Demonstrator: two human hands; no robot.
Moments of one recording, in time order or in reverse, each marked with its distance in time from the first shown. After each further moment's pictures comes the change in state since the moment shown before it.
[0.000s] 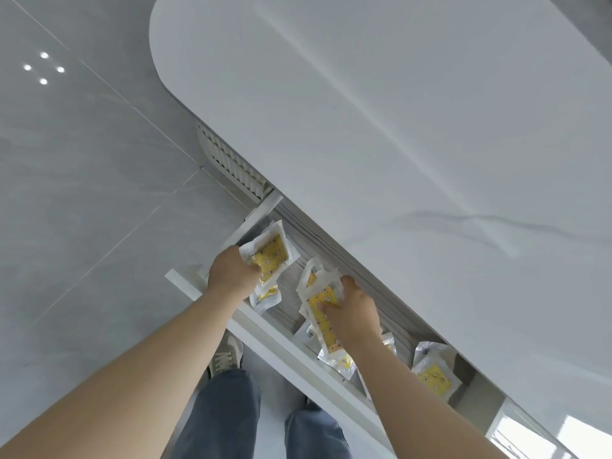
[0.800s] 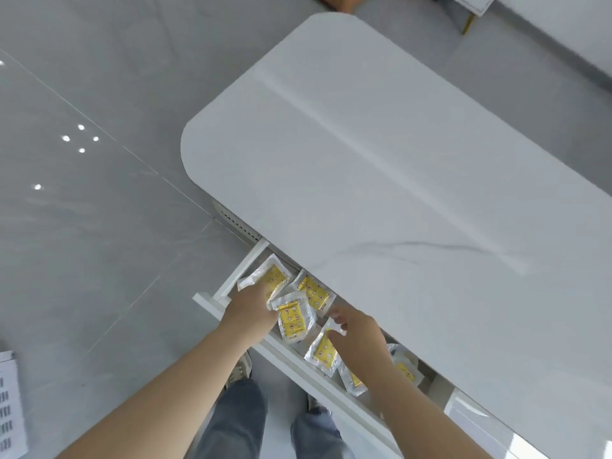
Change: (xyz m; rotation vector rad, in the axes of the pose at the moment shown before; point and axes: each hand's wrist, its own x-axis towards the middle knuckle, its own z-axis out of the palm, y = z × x) left_hand -0.172 0.086 -0.079 0.250 -0.169 0.248; right_hand -0.127 0.001 -0.118 0.101 -0.045 -0.120
